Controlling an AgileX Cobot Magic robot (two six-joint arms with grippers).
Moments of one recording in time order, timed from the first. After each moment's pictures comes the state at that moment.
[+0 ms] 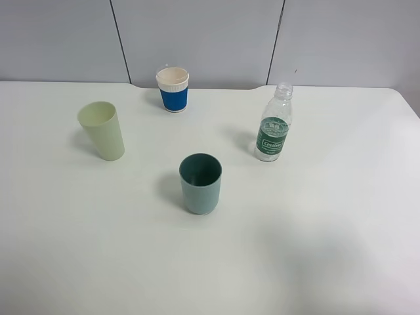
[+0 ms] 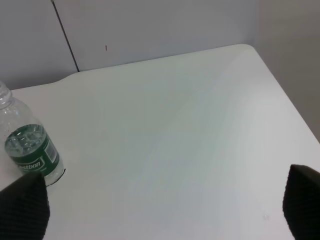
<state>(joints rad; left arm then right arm) 0.05 0.00 -0.51 0.10 1.06 -0.17 -0.04 0.00 -0.48 -0.05 0.87 0.11</state>
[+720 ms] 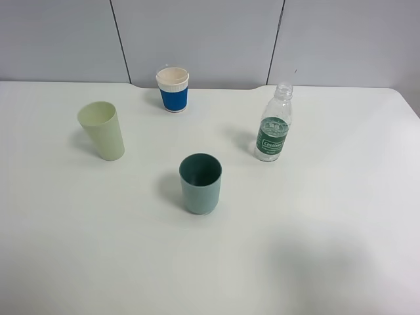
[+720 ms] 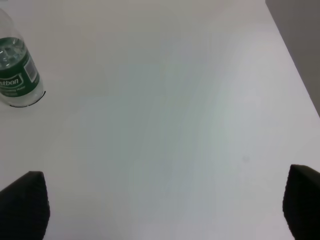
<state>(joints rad) 0.05 0.00 -0.51 0.10 1.06 -0.17 -0.04 0.00 -0.49 -0.04 1.06 -0.02</state>
